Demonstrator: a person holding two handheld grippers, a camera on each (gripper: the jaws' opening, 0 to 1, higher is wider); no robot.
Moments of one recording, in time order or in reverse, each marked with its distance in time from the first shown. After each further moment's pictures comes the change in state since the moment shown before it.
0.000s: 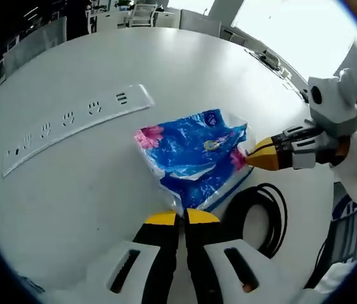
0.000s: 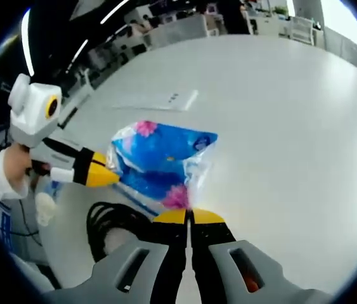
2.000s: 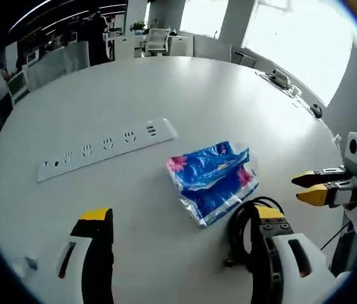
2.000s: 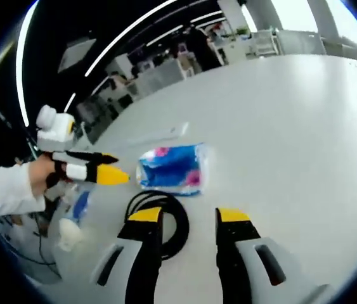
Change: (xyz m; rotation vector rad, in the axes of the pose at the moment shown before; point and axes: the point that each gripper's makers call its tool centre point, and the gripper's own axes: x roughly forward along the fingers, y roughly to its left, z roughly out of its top) left arm -0.052 0.006 0.016 -0.005 -0.195 0.144; right arm -0.085 0.026 -0.031 0.193 -0.337 -0.035
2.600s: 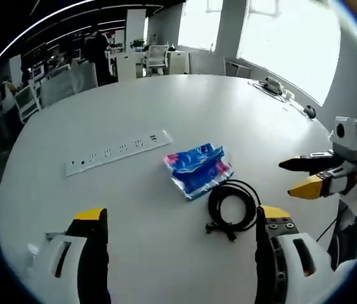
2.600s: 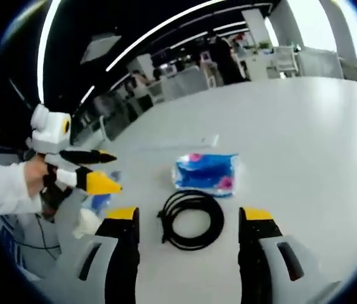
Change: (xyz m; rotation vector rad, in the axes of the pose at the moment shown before) left arm -0.090 -0.010 -0.022 0.056 -0.085 0.023; right arm -0.038 0.065 0.008 -0.117 -0.045 0.095
